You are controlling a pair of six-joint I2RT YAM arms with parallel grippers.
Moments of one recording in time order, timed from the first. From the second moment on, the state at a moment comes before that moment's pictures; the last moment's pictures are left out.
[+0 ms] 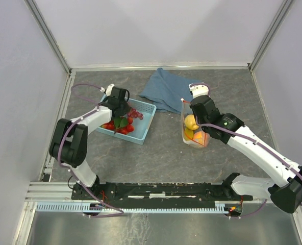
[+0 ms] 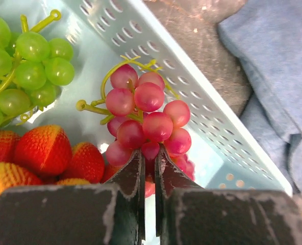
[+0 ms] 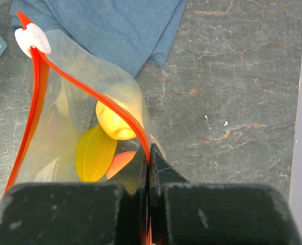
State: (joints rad) left arm -0.34 1.72 1.07 -0.19 -0.21 -0.82; right arm 0.70 1.17 1.11 -0.65 0.58 0.15
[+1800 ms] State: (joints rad) left arm -1.03 1.27 0.81 0.51 -0.14 -0.64; right arm 0.70 1.14 1.12 -0.69 0.46 0.27
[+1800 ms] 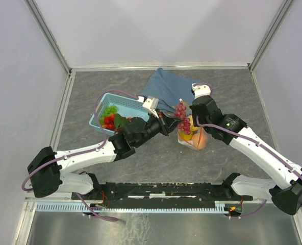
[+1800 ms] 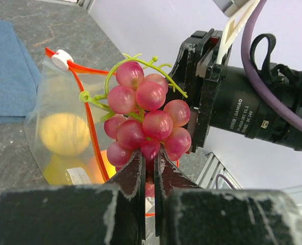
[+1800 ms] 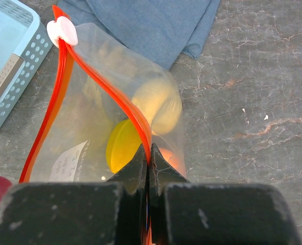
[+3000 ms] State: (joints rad) left arm -1.06 1.65 1.17 0.06 -0.42 -0.60; right arm 0.70 1.15 1.12 -0.64 0.24 0.33
